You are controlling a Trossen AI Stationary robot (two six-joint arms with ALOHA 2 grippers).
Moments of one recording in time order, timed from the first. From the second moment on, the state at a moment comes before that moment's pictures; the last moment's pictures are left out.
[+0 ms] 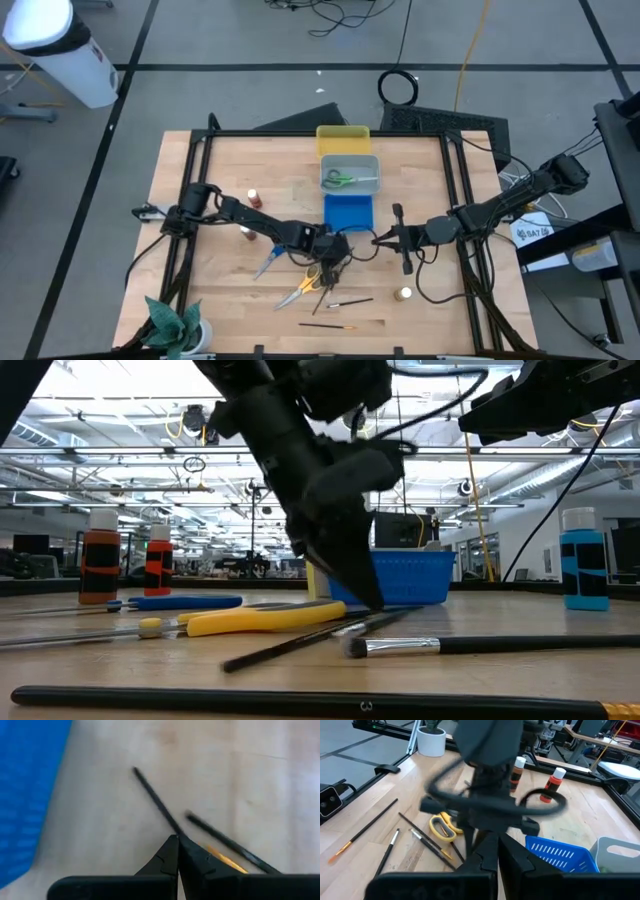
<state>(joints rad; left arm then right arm) -0.20 2.11 1.39 -0.26 -0.05 -0.30 0.39 1.01 0.43 0.28 0.29 -0.07</state>
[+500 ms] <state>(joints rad) -0.33 2.05 1.40 -0.50 0.03 -0.40 0.39 1.01 0.43 0.28 0.29 -0.07</state>
